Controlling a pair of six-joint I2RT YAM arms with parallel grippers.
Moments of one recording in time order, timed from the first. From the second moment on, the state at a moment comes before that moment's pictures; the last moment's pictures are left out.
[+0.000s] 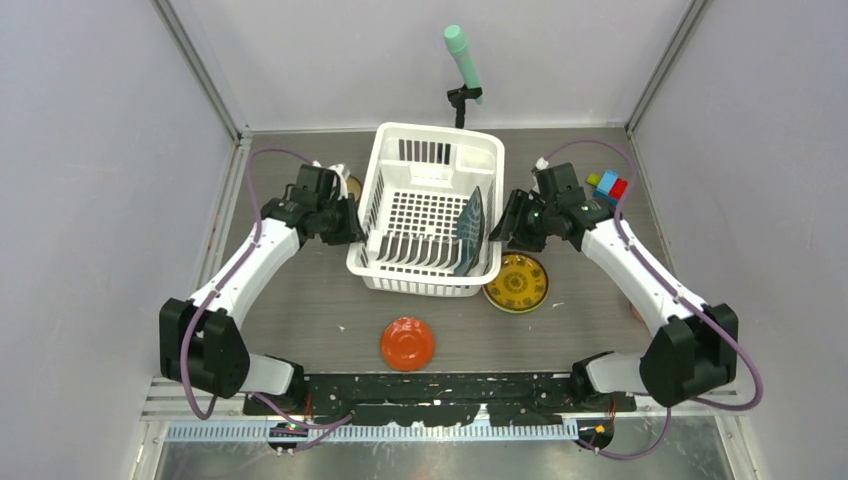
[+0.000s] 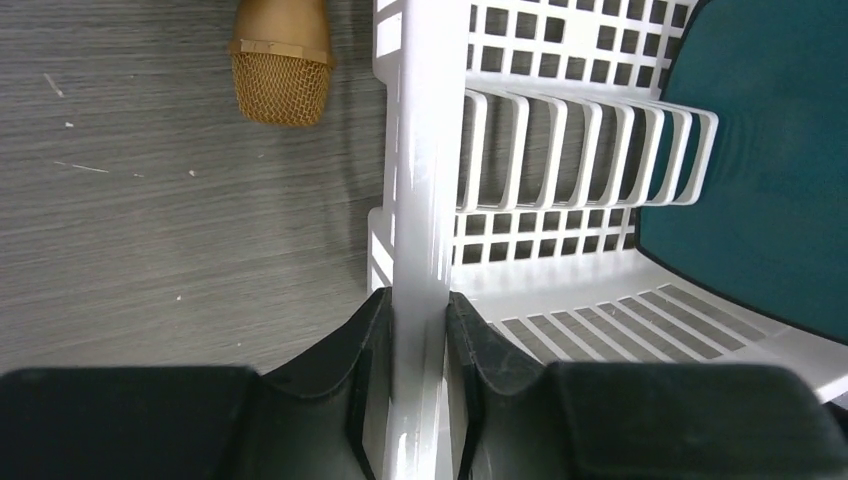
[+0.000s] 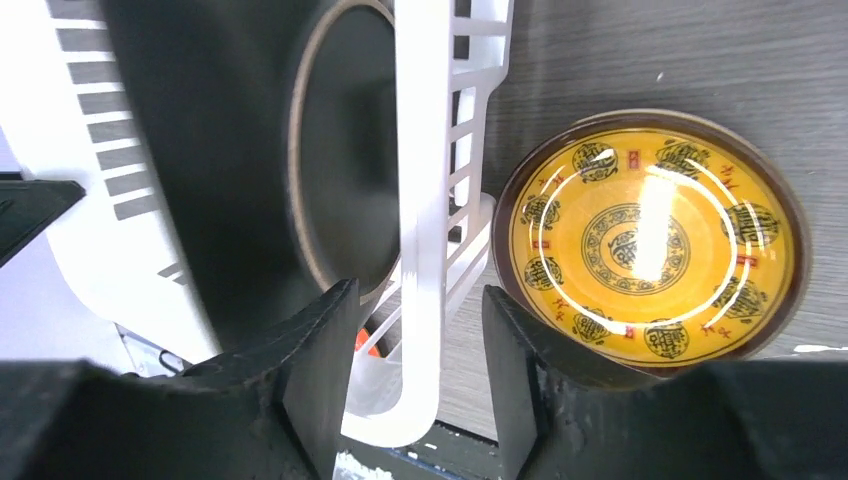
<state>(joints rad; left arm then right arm) -0.30 1.38 1.12 -0.65 0.16 -0.39 0.32 1.35 1.10 -0.68 -0.24 0.63</state>
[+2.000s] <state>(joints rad) -1.21 1.02 1.09 -0.77 -0.29 -0.45 0.02 1.13 0.55 -0.53 -0.12 0.84</state>
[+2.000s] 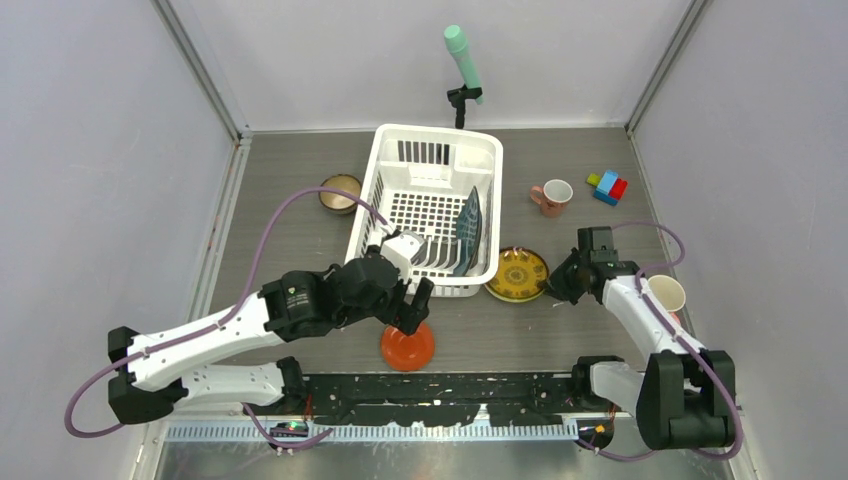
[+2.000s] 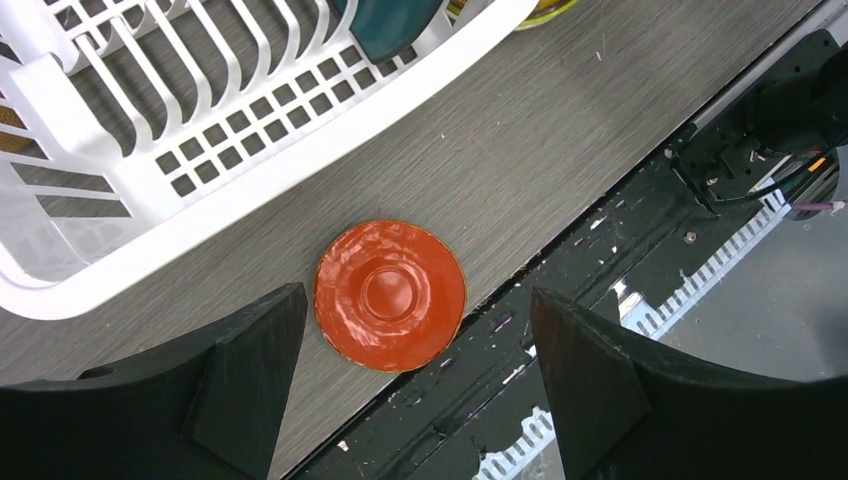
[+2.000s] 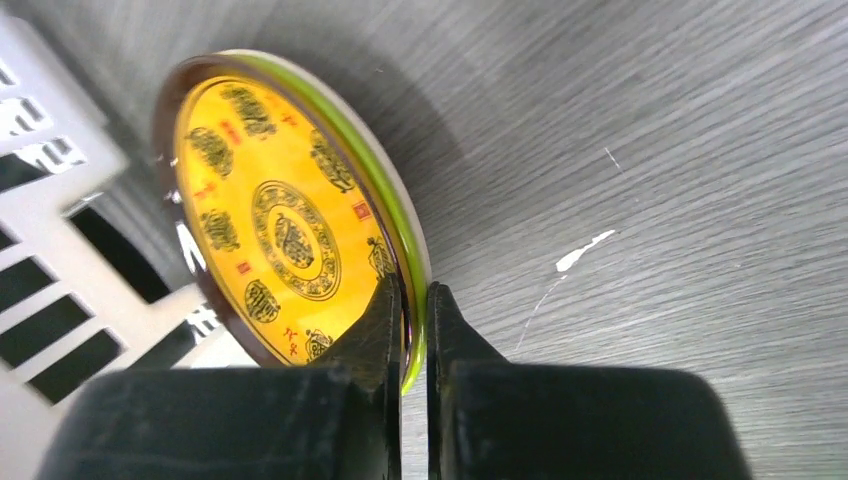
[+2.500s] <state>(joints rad) -1.21 1.07 1.09 -0.75 -0.28 -0.45 0.02 0.96 0.65 -0.77 -0.02 0.82</state>
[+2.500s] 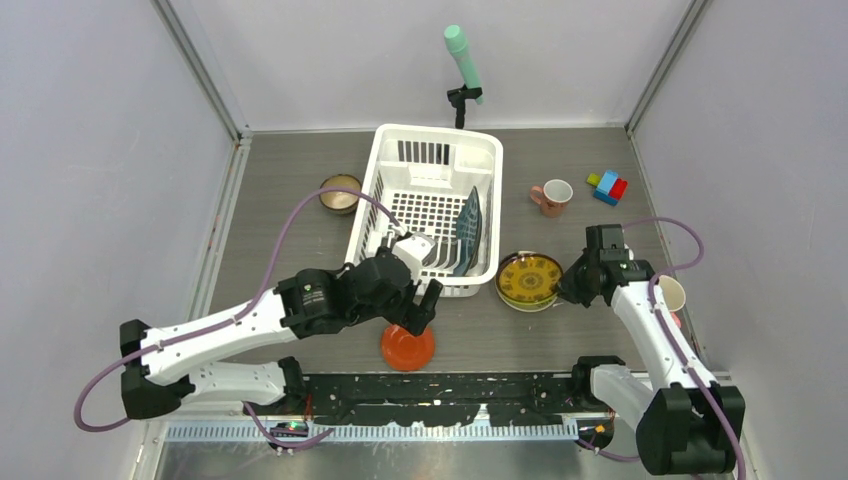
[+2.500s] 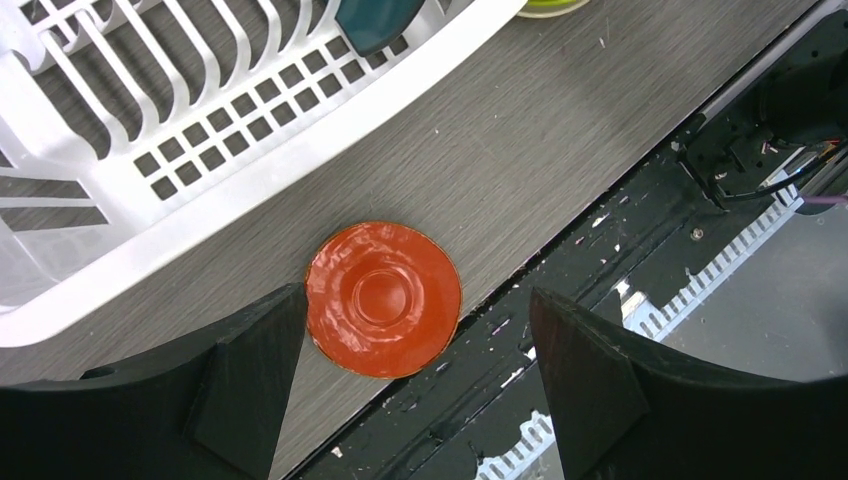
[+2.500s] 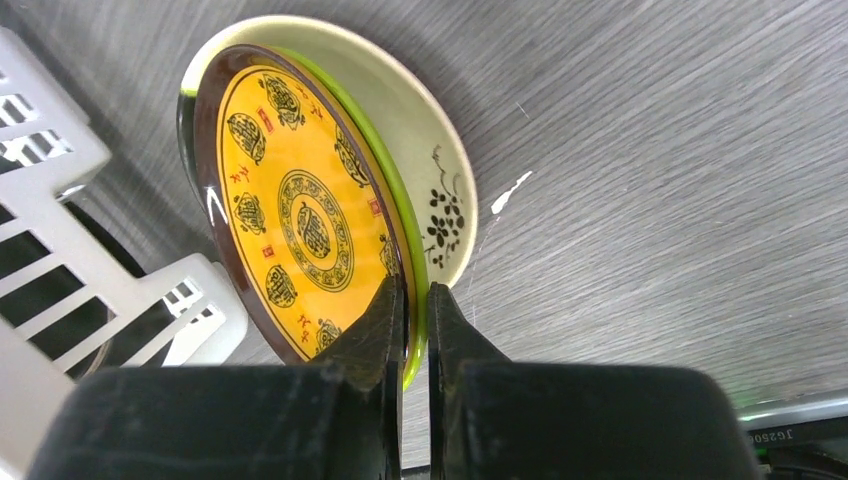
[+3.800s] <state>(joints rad) -1.21 1.13 1.09 -0.73 -0.26 -0.41 0.01 1.09 0.71 -0.83 -0.09 0.81</state>
